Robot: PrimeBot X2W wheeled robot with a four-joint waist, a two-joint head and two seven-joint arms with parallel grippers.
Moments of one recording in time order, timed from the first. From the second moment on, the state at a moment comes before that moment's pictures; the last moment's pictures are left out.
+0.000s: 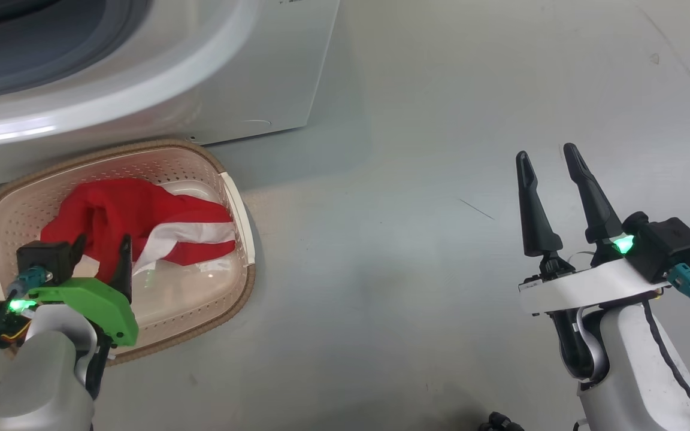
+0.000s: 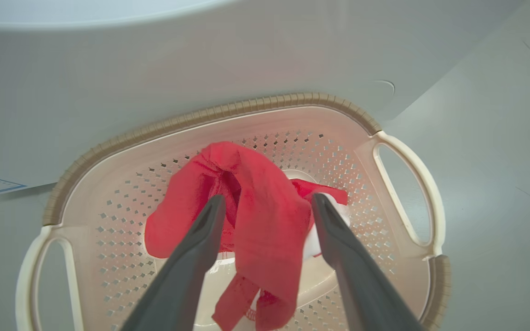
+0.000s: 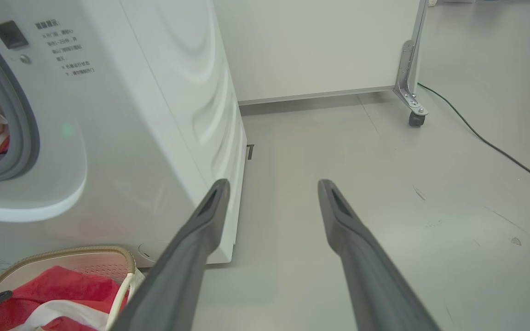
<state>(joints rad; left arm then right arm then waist) -0.53 0.18 -0.19 0.89 -0.38 -0.13 -0.21 -0.22 -0.05 0.16 0.09 0.35 0.12 -0.25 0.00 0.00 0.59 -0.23</state>
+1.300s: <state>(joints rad) -0.48 0.10 -0.22 0.68 -0.38 -0.13 -0.25 -0.13 -0.06 0.09 0.17 0.33 0.12 -0.25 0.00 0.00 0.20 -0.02</state>
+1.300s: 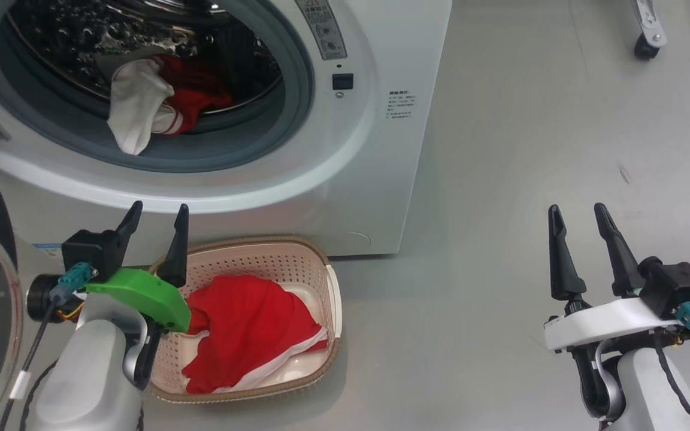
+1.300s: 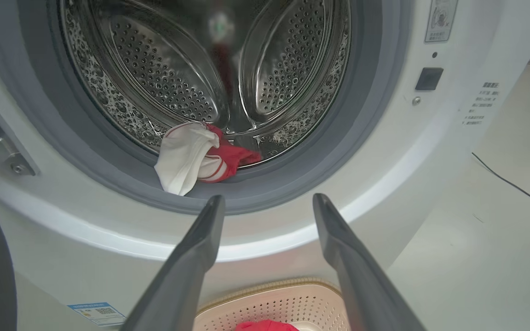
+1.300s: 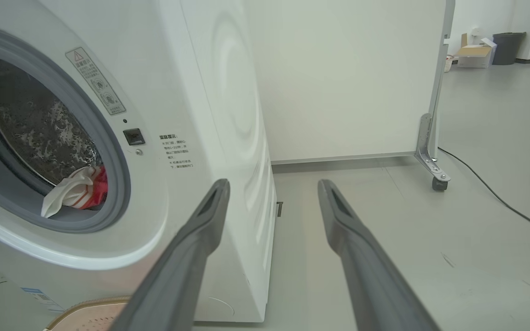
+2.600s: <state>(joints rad) -0.16 0.08 -0.13 0.40 -0.35 -0.13 -0.25 0.01 -0.06 0.11 0.17 0.33 0.12 -0.25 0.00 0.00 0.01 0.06</state>
